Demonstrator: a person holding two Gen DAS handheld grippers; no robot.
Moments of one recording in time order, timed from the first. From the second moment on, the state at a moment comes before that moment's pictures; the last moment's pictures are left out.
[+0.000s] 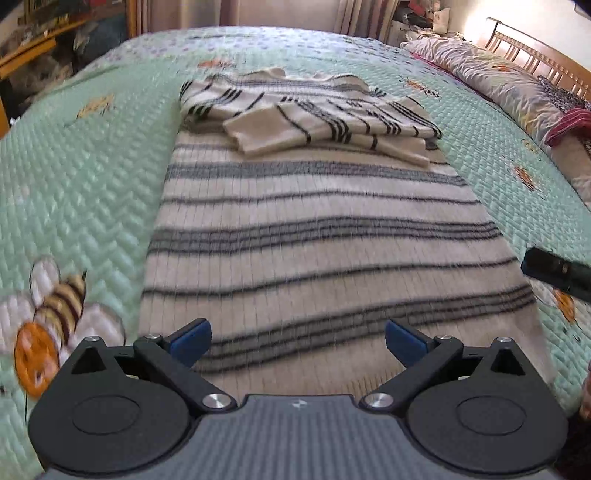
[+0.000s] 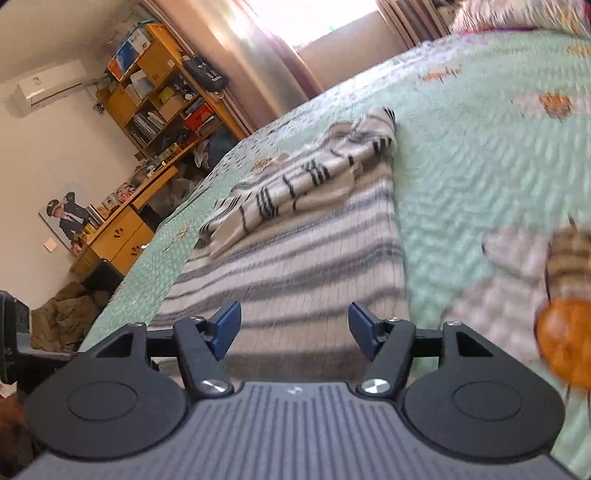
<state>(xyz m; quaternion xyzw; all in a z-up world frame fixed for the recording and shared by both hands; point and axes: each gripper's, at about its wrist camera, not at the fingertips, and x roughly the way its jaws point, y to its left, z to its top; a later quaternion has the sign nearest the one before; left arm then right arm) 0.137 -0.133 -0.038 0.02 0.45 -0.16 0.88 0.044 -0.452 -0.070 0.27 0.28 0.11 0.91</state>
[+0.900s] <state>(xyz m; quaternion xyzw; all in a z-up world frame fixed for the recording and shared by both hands) 0.229 -0.101 -0.076 -0.01 0.44 -0.15 0.89 0.174 -0.467 -0.093 0.19 0.35 0.09 0.91</state>
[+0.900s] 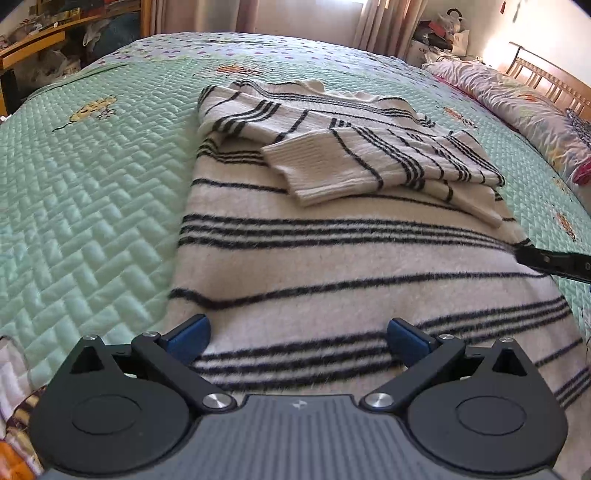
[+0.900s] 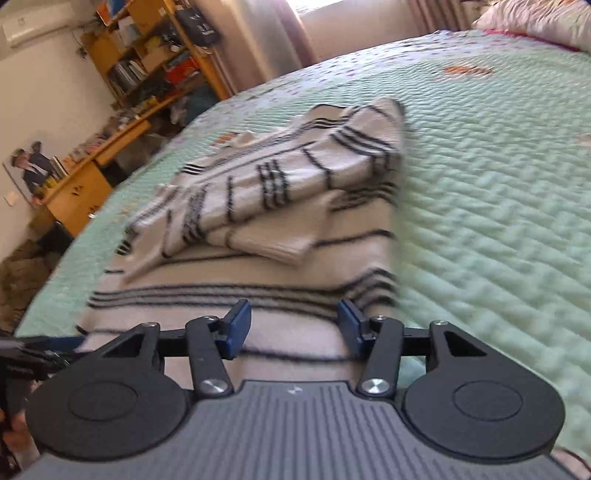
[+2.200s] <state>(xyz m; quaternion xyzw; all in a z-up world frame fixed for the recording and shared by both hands) 0.125 0.003 -0.102 -0.28 0.54 -0.27 0.75 -0.015 -0.497 -0.125 0.41 0.34 0.25 0.81</state>
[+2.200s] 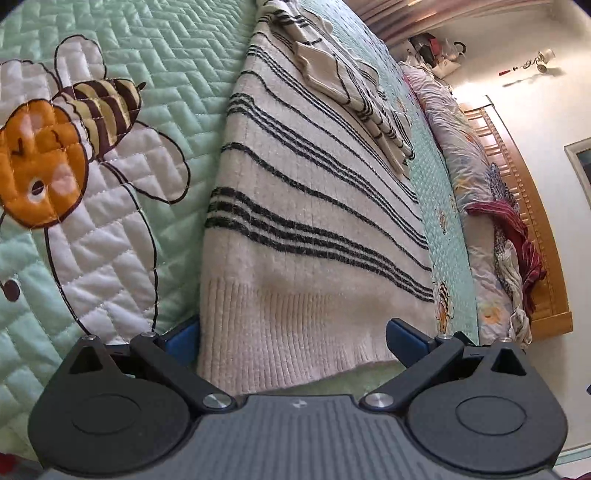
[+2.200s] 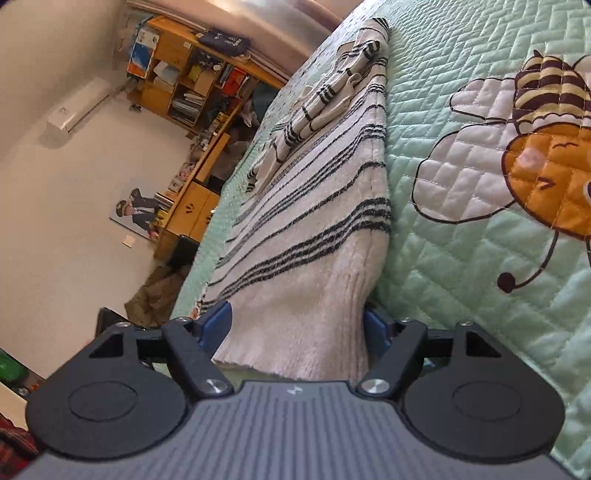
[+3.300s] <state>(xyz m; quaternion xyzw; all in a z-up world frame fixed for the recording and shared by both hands) 0.143 0.021 -0.054 -0.41 0.44 -0.28 0.75 -0.005 -0.516 -0.101 0.56 0.23 0.28 0.75</state>
